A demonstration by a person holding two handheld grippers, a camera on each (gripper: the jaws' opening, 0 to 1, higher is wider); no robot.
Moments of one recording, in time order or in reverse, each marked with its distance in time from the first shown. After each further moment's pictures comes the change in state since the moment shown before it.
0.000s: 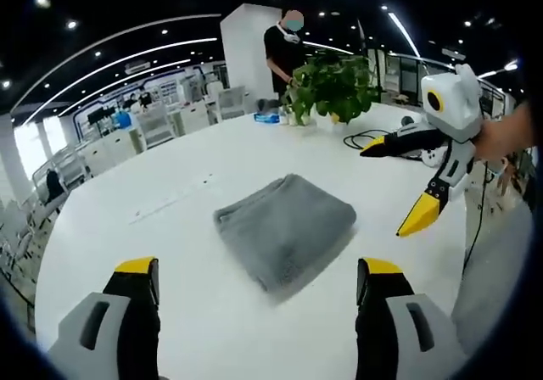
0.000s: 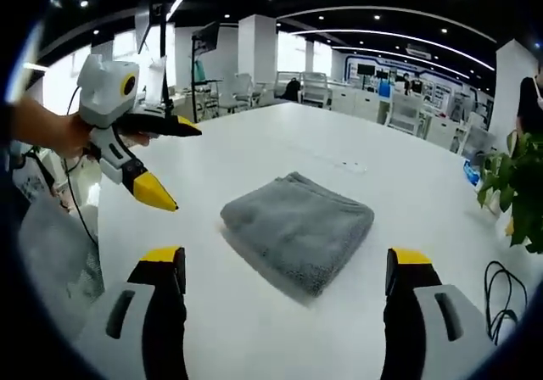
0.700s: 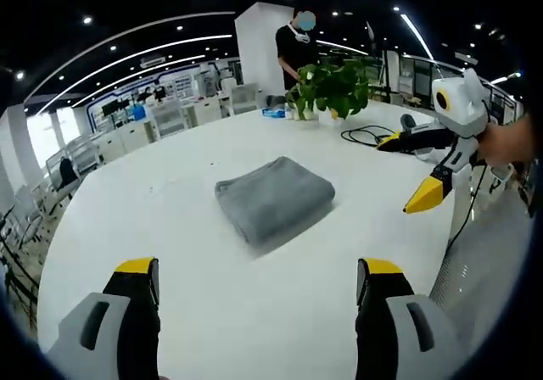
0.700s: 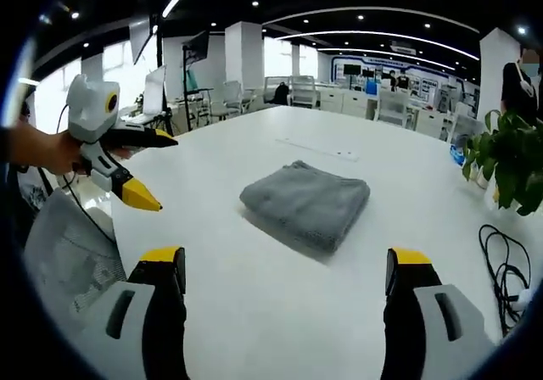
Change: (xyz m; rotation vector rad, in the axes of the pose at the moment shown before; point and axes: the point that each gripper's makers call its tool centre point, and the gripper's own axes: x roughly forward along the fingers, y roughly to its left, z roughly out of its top) left arm -0.056 -0.031 -0.038 -0.046 0.020 0.060; right arm -0.049 0.029 -0.033 0.079 -0.033 -0.051
